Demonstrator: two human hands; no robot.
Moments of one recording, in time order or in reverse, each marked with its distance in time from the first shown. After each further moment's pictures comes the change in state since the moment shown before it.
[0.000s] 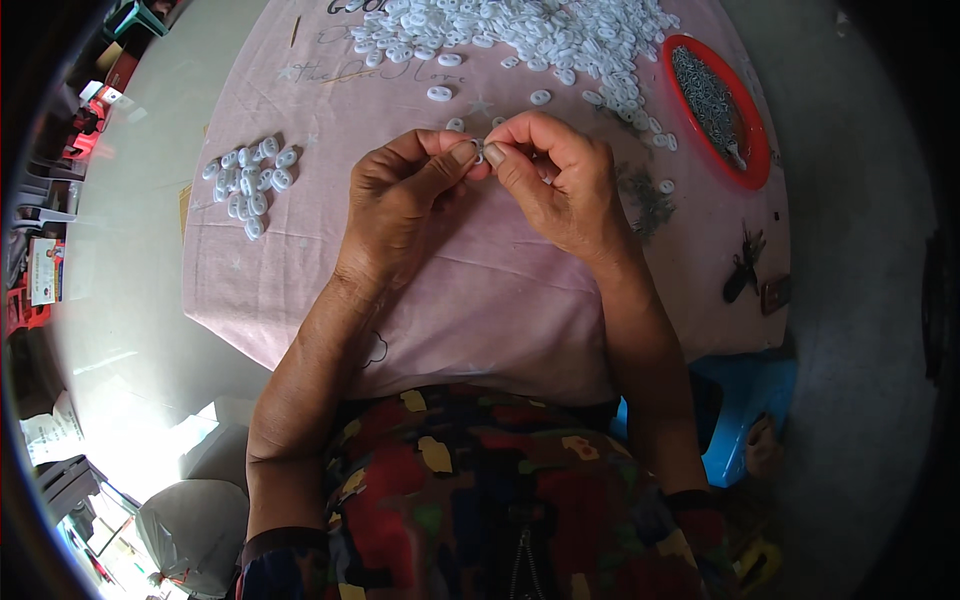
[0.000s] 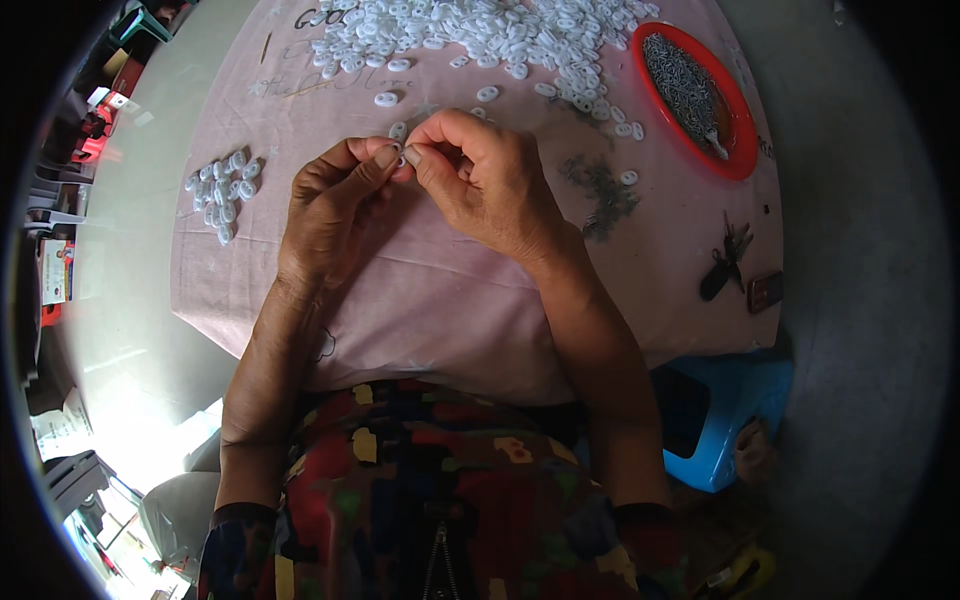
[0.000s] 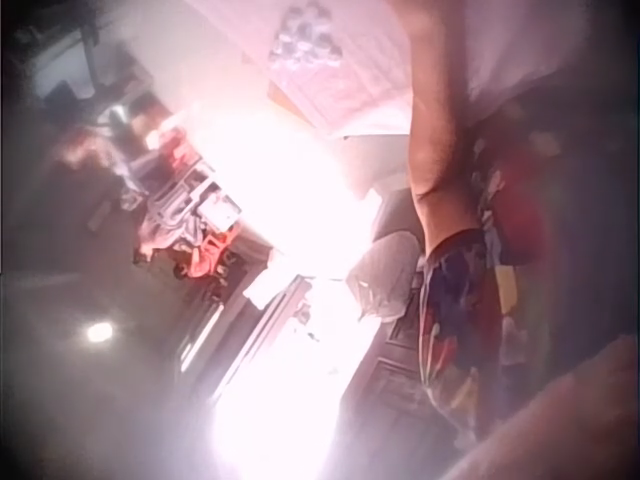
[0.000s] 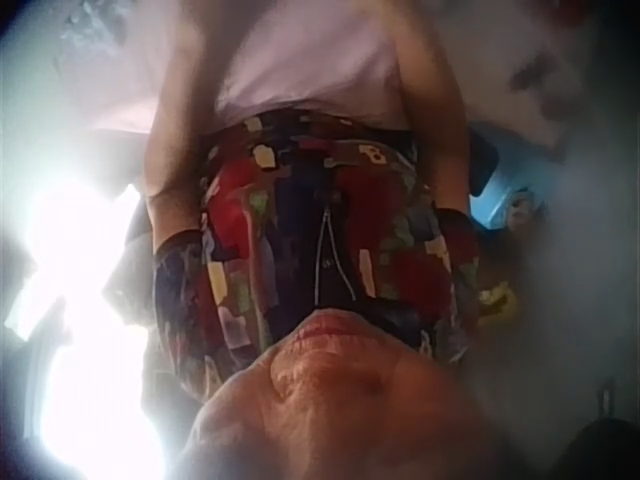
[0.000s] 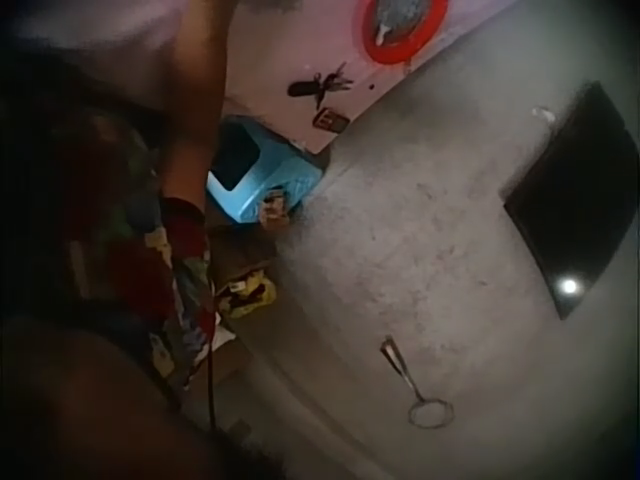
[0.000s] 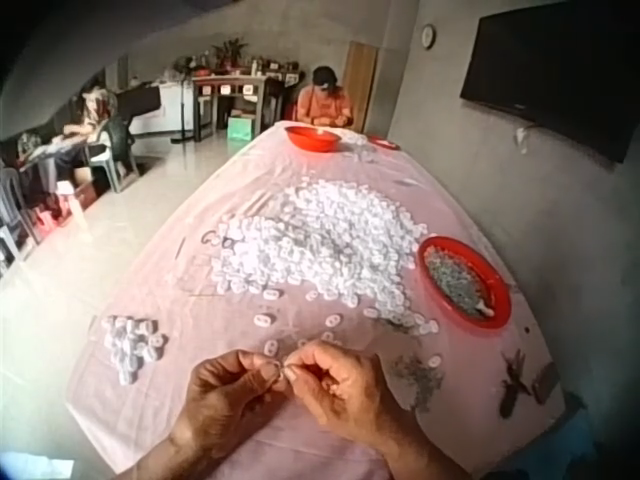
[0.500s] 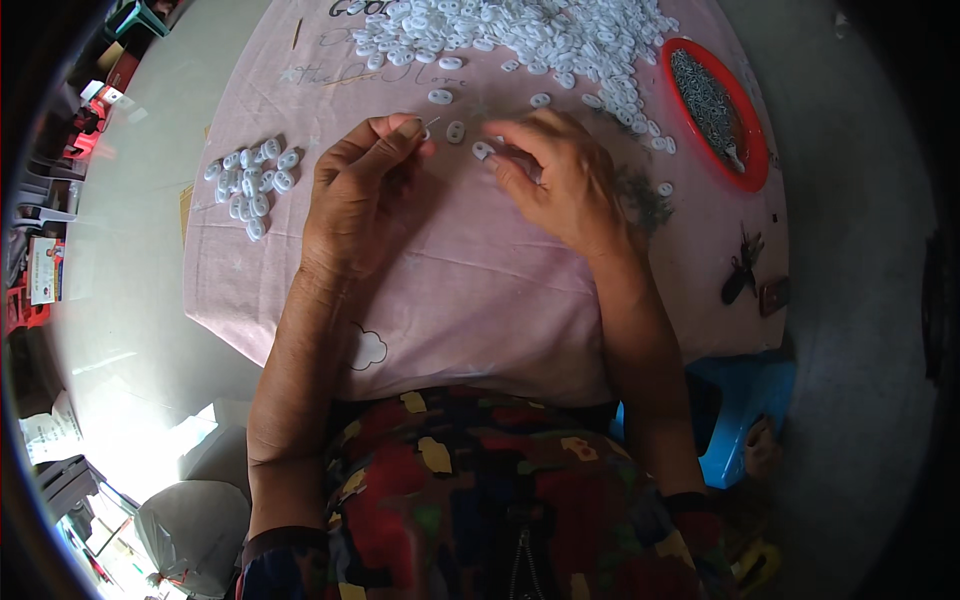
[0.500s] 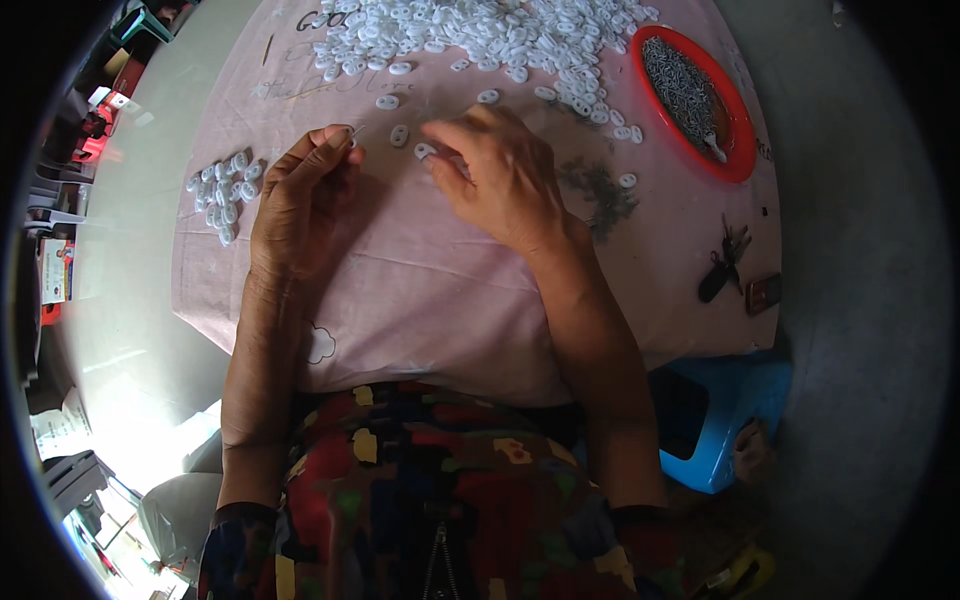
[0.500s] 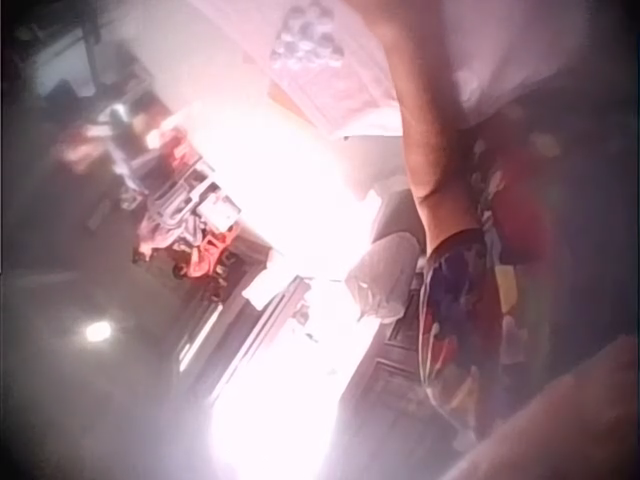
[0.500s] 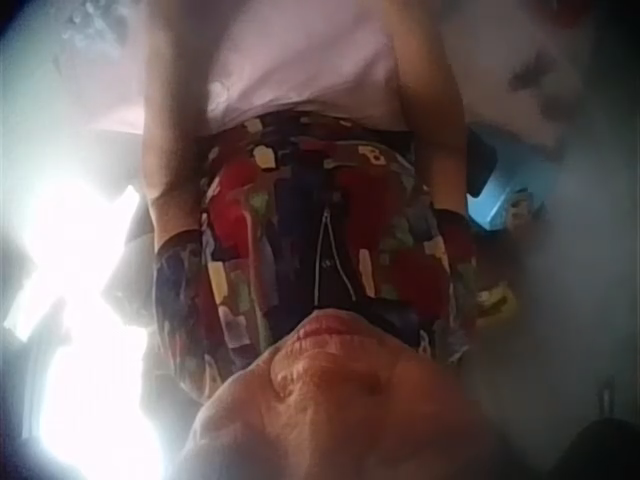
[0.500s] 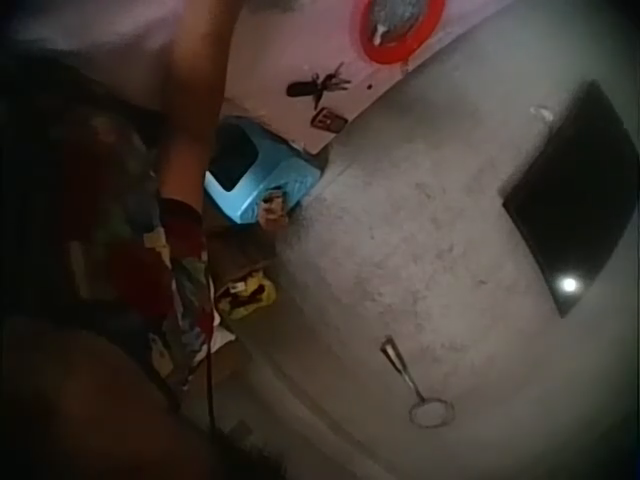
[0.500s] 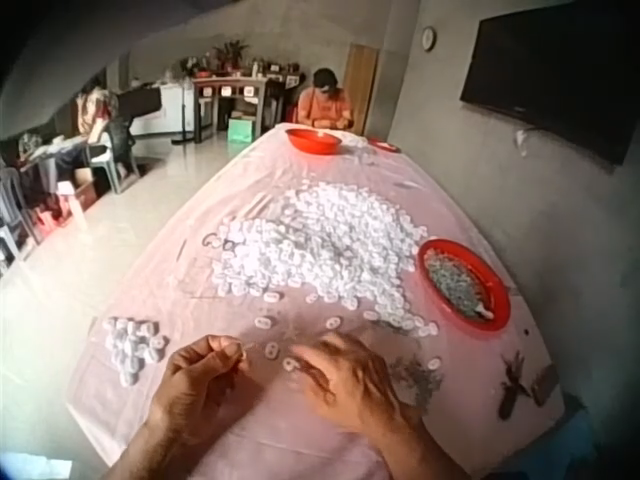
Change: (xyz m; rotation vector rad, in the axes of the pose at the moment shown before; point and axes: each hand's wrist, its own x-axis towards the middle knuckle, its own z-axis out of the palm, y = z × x) left_hand 0.005 0.018 -0.021 -0.087 0.103 -0.012; right_hand 0.004 0.018 -0.007 -0.516 0.013 -0.103
